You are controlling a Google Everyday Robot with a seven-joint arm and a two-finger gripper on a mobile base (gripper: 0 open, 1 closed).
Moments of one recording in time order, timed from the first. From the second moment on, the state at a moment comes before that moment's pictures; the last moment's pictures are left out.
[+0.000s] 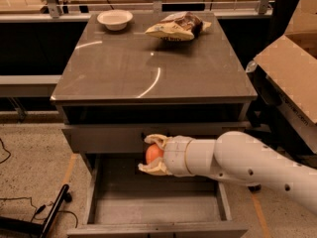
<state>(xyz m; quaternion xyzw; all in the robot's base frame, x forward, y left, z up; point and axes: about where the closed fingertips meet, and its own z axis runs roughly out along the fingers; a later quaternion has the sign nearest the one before) 0.472 0.027 0.720 -0.61 0.62 0.15 0.47</state>
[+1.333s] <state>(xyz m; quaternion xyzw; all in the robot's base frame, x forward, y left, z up) 0.488 0.020 0.808 -0.62 0.60 0.15 0.48</state>
